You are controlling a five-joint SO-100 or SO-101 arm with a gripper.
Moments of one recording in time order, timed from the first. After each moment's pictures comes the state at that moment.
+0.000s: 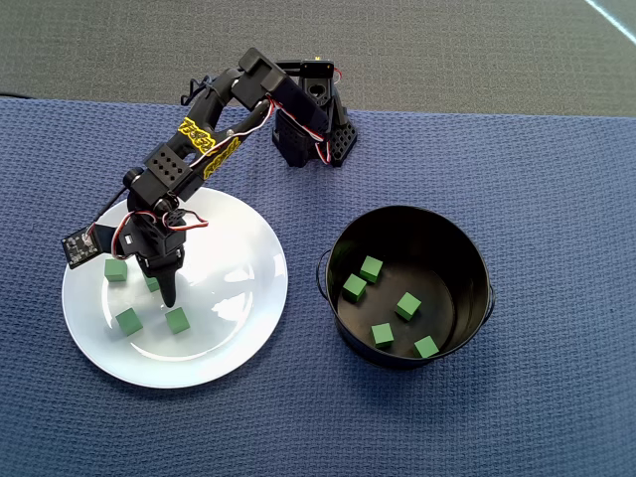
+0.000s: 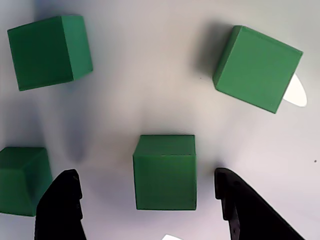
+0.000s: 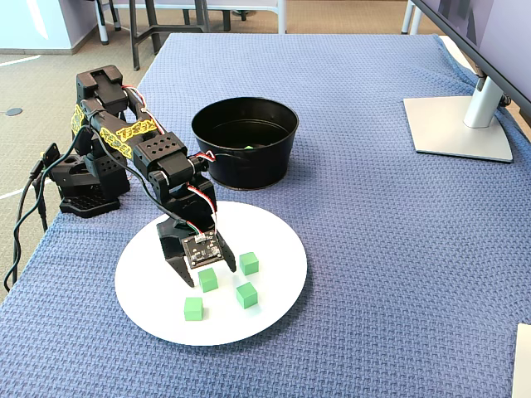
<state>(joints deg) 44.1 60.5 77.6 59.2 -72.3</state>
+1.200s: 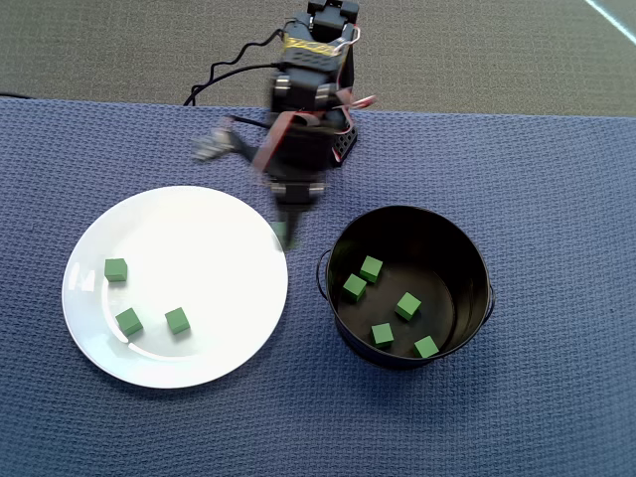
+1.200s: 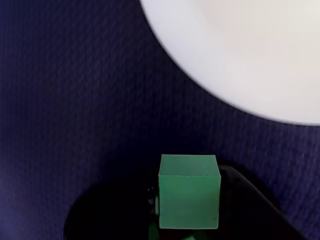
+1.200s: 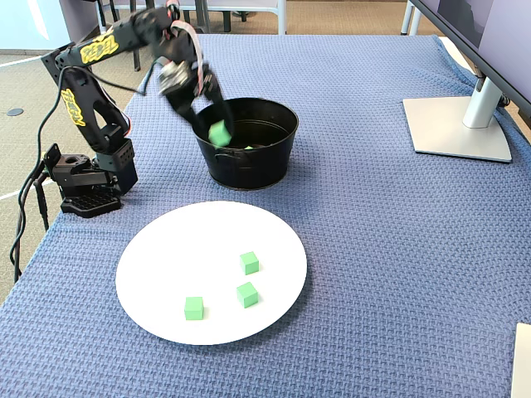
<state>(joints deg) 5.2 110.7 86.7 82.4 -21.1</state>
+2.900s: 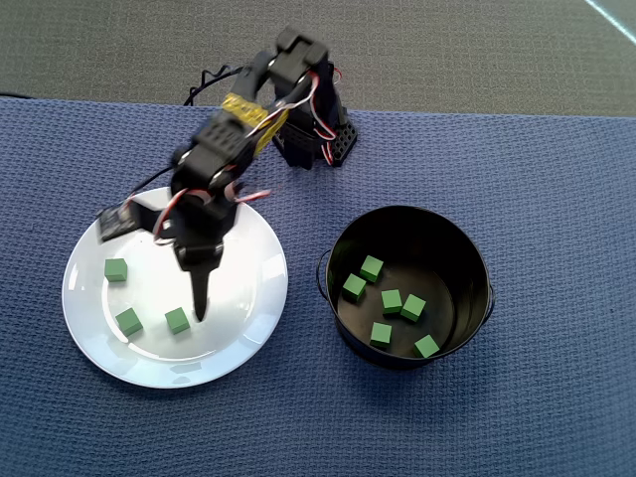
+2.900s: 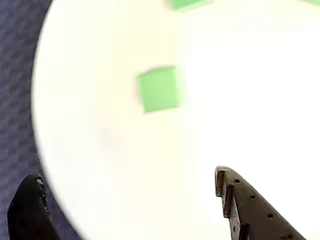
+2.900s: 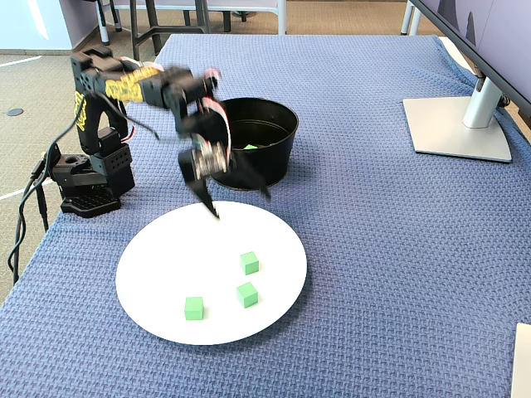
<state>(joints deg) 33.0 74.5 74.5 70.2 -52.4</state>
